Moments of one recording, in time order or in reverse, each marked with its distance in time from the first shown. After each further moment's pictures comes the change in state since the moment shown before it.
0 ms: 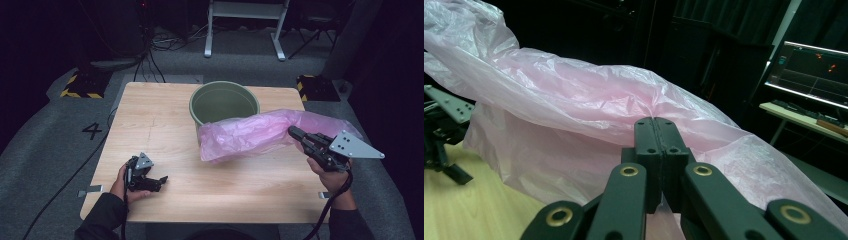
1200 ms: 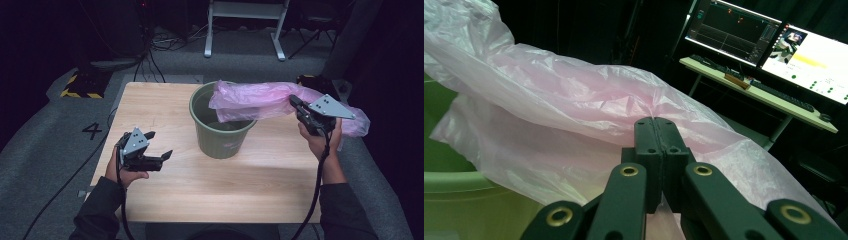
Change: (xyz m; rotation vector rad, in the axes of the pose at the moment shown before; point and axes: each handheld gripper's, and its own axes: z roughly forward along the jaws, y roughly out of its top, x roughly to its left) left arm -0.009 0.090 -0.076 -0.327 0.006 0.129; right arm -0.049 0.008 0.067 0.204 -0.317 -0.039
